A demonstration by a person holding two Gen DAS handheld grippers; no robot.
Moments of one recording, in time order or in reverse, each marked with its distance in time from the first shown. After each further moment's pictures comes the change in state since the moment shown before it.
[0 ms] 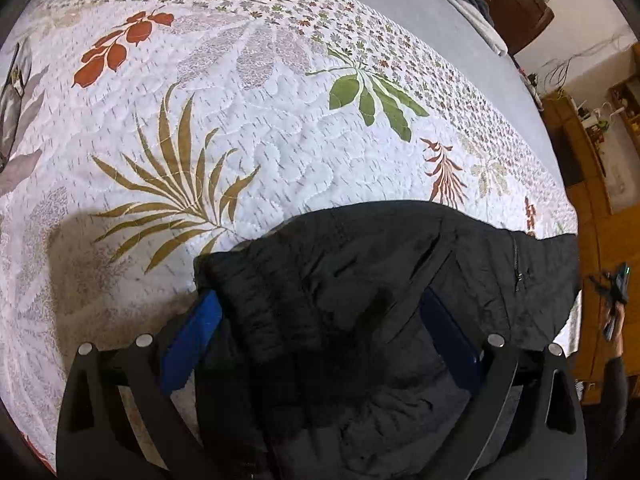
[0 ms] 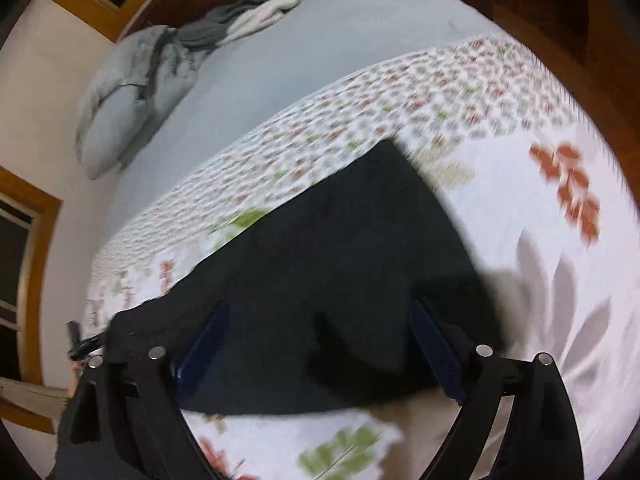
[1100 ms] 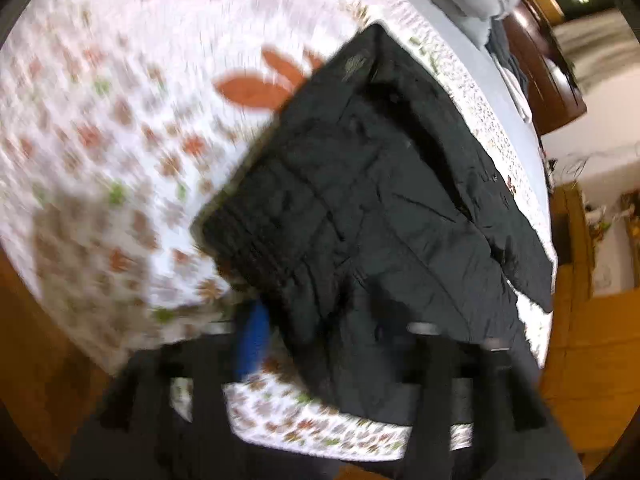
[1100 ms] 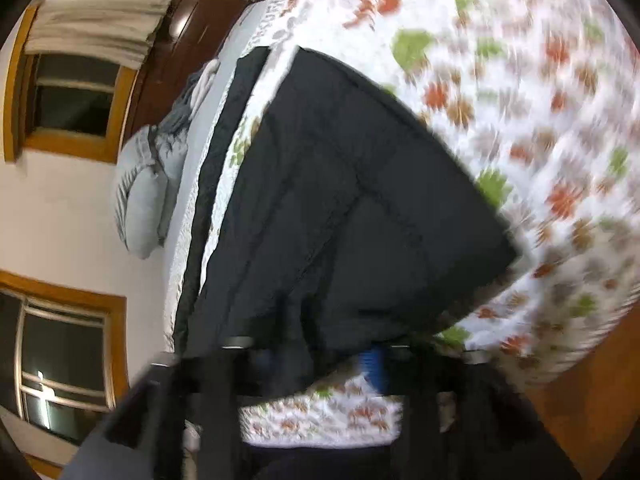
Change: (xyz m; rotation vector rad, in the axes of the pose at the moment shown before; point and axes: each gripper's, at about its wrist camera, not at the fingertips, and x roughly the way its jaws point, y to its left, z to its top) left arm -0.136 0.015 -0.313 -0.365 -0.161 0.027; right arm -0.120 -0.116 -0.435 0.484 -0.176 0.228
